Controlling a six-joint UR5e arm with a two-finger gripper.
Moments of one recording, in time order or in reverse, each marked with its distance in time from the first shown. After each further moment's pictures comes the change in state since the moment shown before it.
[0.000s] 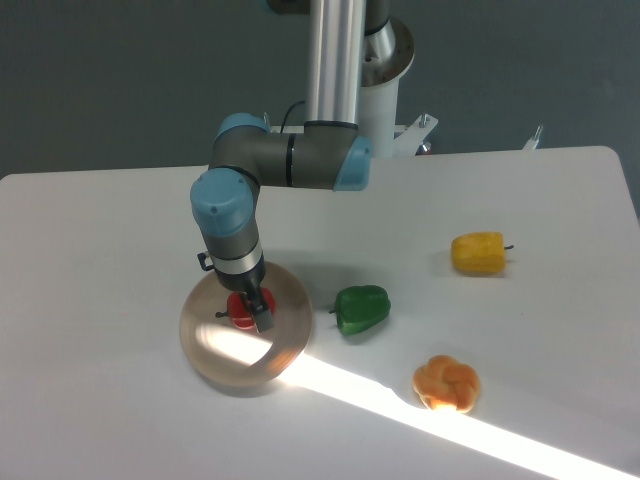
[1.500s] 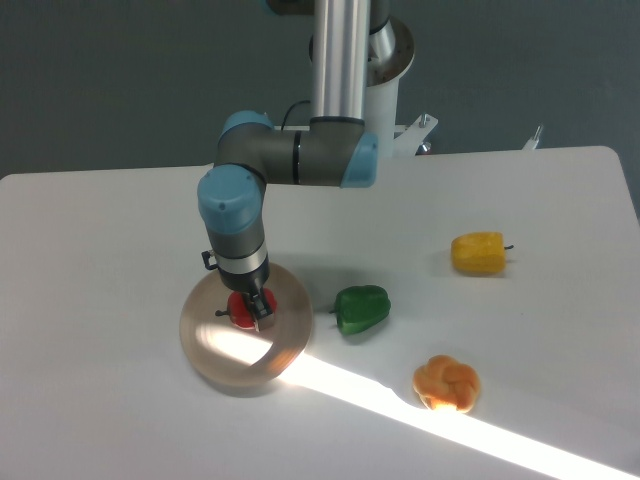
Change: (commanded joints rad) arm 0.084 0.051 0.046 -0.017 -0.041 0.086
